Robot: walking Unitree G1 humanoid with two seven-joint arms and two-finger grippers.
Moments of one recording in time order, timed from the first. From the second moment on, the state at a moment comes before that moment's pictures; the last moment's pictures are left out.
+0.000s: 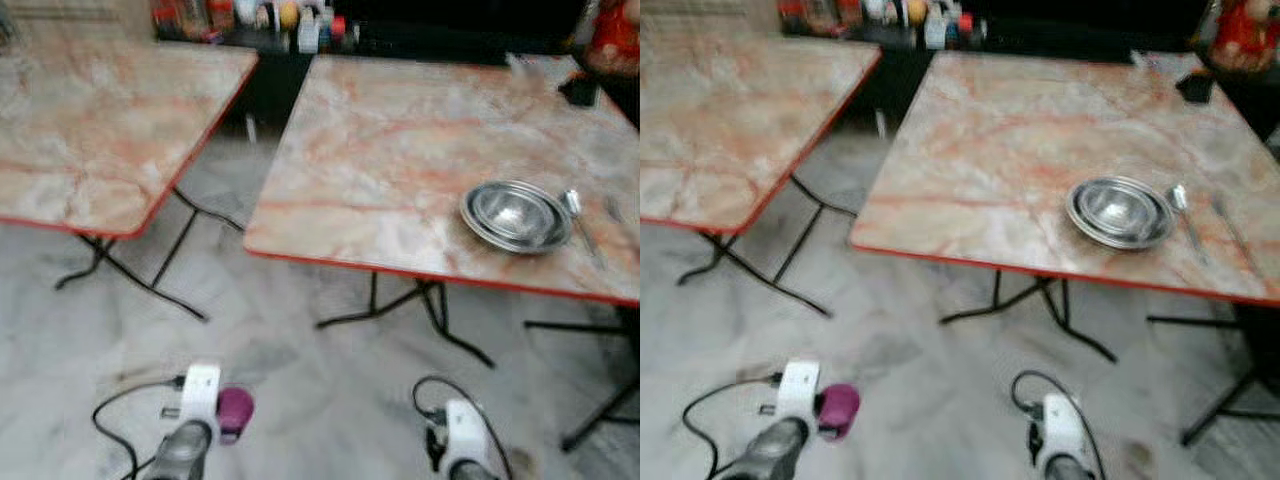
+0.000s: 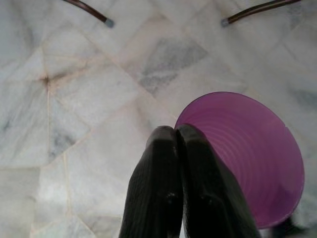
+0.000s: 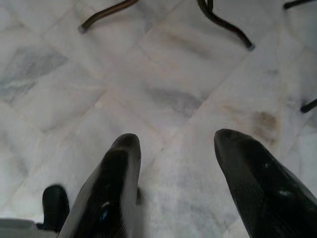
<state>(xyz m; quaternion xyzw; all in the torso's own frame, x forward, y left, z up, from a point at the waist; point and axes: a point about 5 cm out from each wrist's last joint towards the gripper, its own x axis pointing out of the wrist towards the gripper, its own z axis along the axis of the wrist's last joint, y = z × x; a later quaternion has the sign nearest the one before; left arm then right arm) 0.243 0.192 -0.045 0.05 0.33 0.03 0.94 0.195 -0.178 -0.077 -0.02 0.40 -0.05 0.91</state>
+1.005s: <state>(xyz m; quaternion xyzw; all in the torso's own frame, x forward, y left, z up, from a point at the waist) 0.250 0.238 -0.024 0.02 0.25 0.15 0.96 0.195 -0.188 -0.076 -0.02 0.40 -0.05 0.91</state>
